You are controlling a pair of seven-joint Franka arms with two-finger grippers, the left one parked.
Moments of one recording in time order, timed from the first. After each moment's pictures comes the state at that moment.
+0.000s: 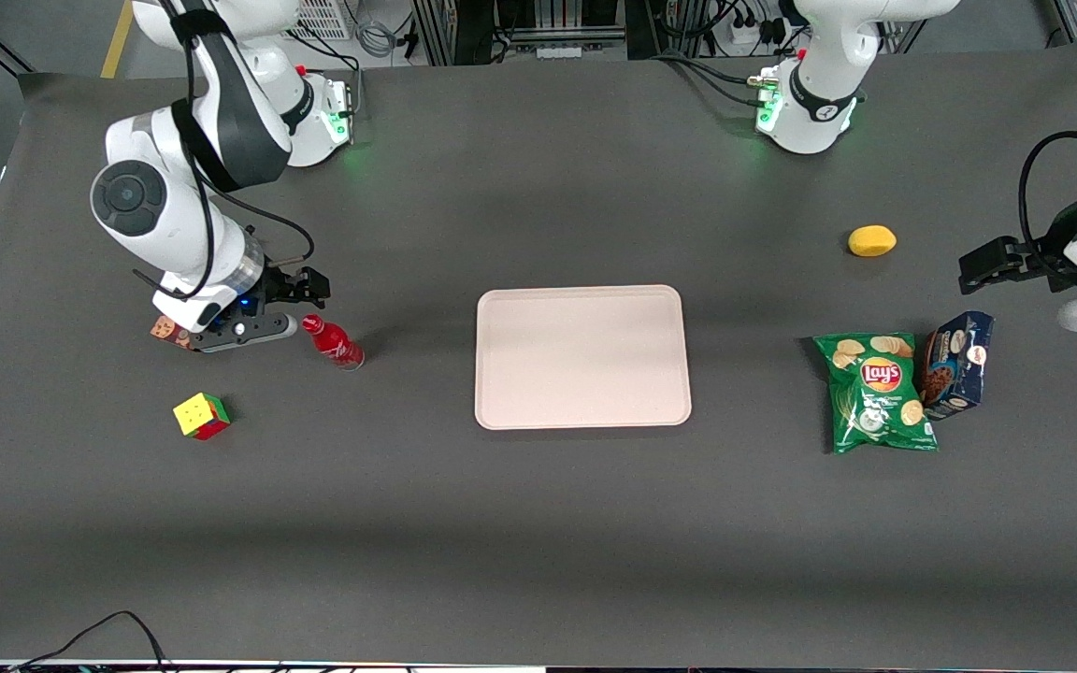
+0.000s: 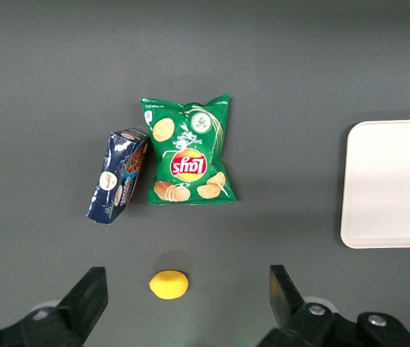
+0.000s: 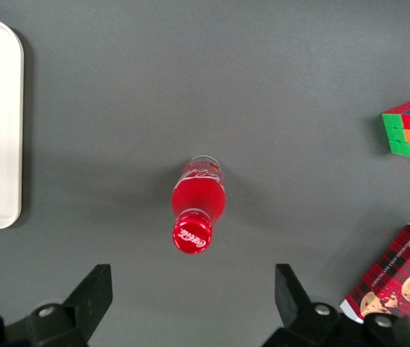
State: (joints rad) arm 0.16 0.02 0.12 -2.13 0.00 2.06 0.10
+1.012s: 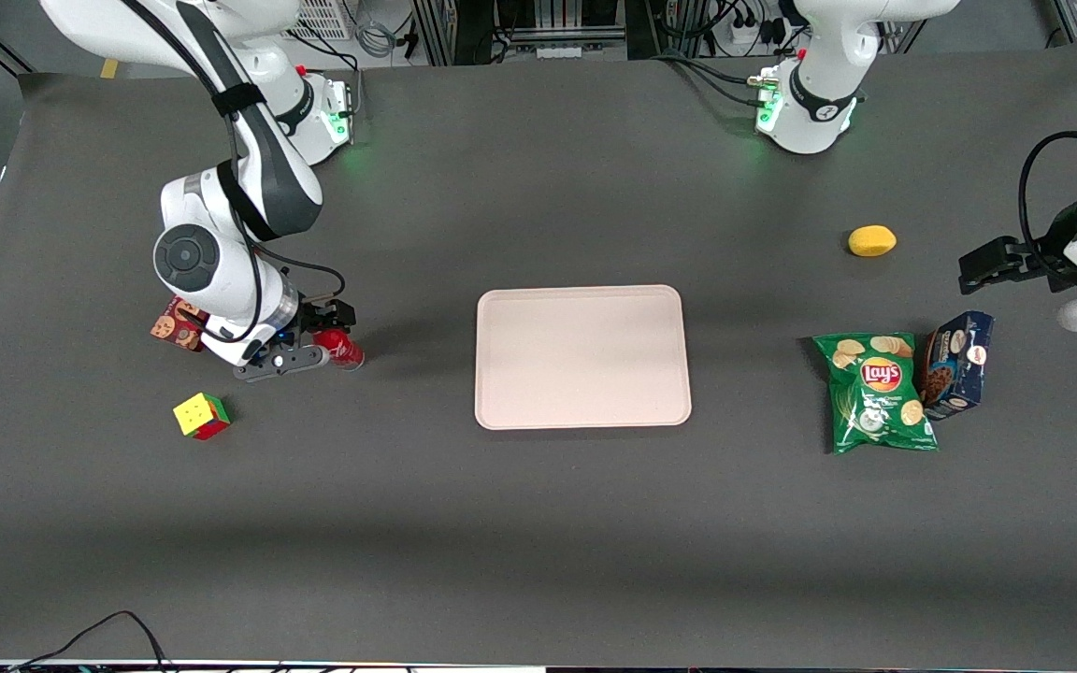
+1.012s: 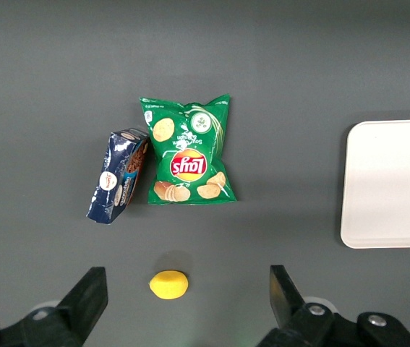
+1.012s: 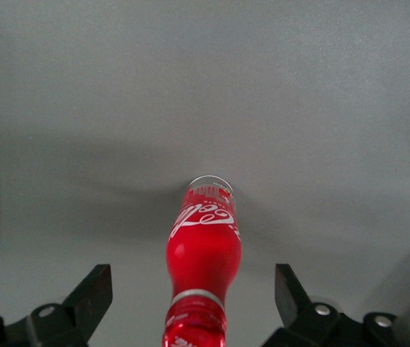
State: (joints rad) arm 0.16 0.18 0.12 -2.15 -0.01 2.21 0.10
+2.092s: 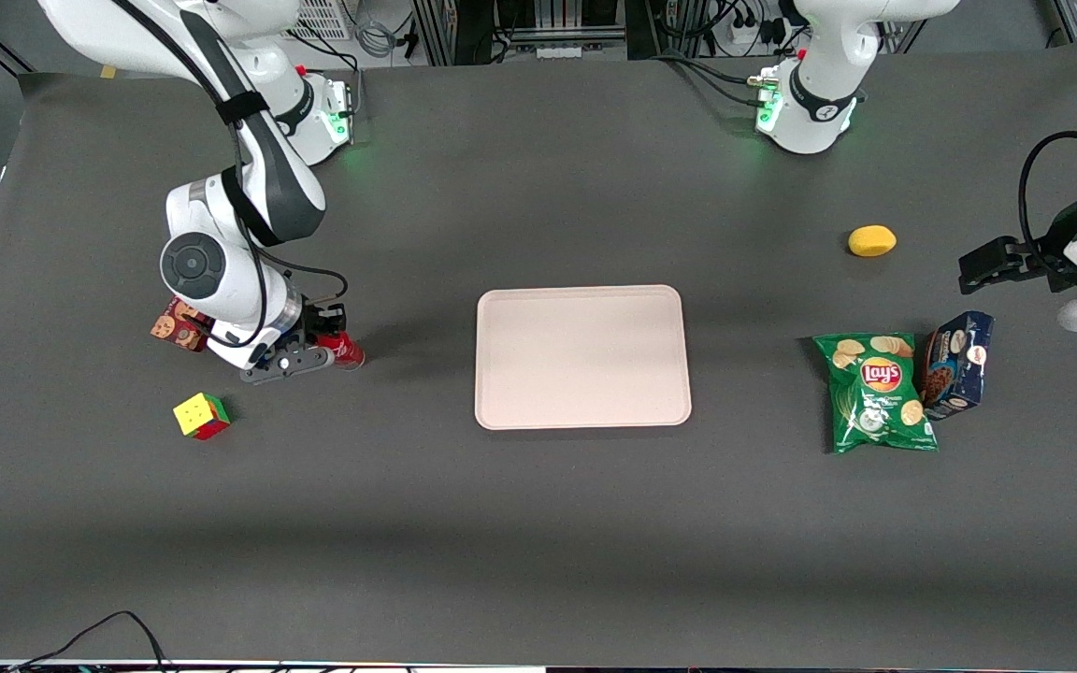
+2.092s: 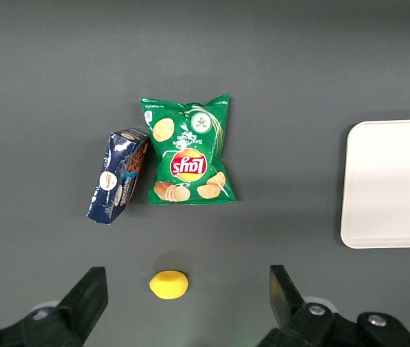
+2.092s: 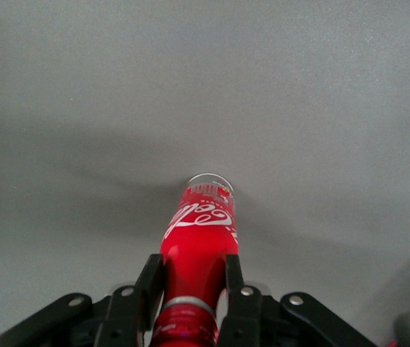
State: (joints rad) arm 0.16 0.20 0.12 -2.14 -0.01 2.21 0.07
